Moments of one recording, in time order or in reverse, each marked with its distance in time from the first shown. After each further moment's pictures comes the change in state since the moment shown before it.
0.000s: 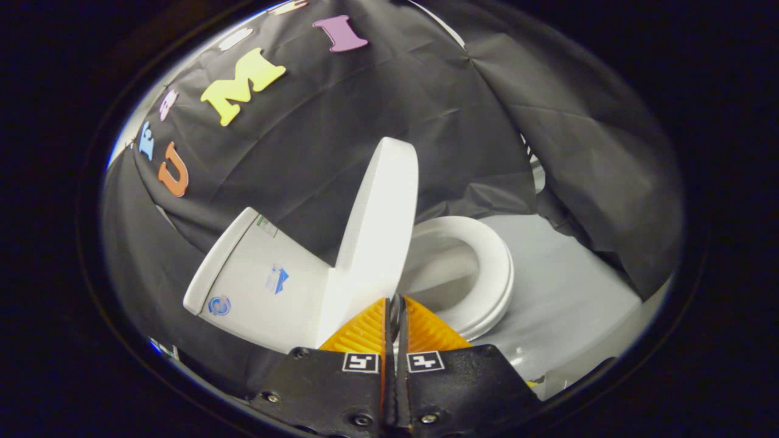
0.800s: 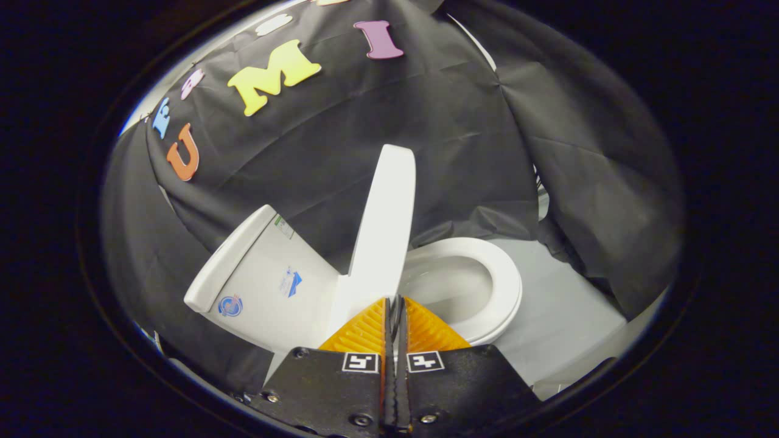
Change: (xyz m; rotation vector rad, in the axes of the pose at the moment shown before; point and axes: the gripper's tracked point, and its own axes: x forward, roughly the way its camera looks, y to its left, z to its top) arm -0.019 0.062 0.011 -0.121 -0.070 -0.017
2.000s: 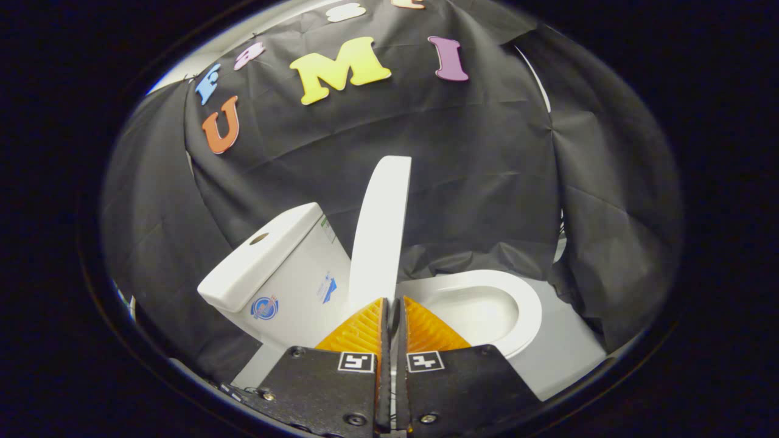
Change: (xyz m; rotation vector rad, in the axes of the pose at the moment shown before) arm -0.005 0.105 0.008 -0.209 -0.085 0.030
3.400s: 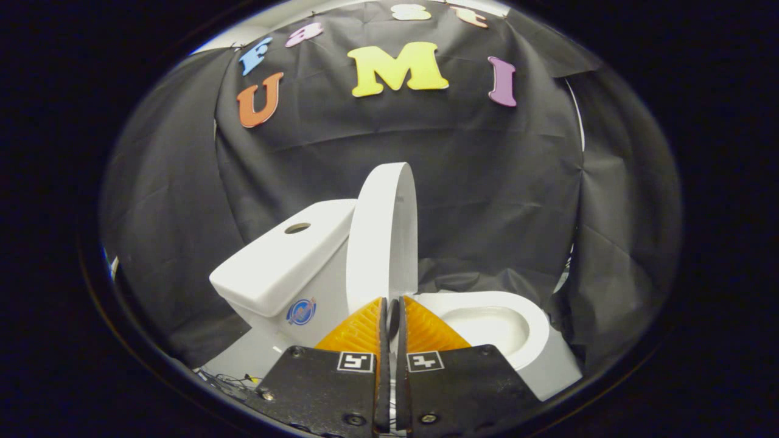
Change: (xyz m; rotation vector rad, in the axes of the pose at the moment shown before) arm 0.012 0.094 -0.007 -0.191 -0.036 -0.003
